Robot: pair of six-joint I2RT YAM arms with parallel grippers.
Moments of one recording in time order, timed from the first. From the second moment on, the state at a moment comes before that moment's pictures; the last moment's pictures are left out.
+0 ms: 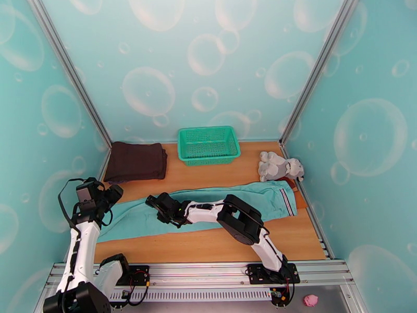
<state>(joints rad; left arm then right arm) 0.34 0.93 0.68 -0.47 0.23 -0.49 1.06 2.19 1.45 -0.09 0.07 -0.11</state>
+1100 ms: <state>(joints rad) 0.36 0.90 0.68 -0.47 0.26 -0.49 1.06 2.19 1.52 -0.18 0.05 -0.11</state>
